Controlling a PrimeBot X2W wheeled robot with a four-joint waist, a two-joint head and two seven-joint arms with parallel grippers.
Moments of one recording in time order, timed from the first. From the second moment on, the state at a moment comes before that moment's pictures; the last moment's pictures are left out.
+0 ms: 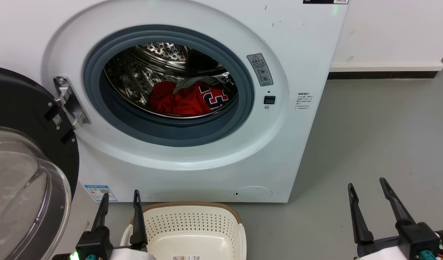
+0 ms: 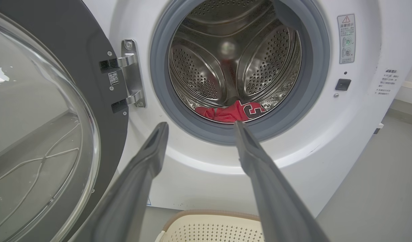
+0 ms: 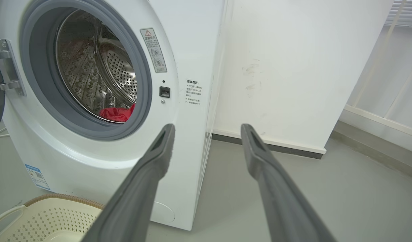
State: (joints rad) left arm 0.10 0.05 -0.04 0.06 -0.10 0.08 -0.26; right arm 0.12 -0.05 -0.02 -0.02 -0.09 0.13 -0.26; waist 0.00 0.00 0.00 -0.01
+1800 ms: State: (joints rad) left arm -1.19 0.29 -0.05 0.95 0.02 -0.08 -0.12; right arm -0.15 -0.05 0.04 -0.10 0.02 0.13 -0.26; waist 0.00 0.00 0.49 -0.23
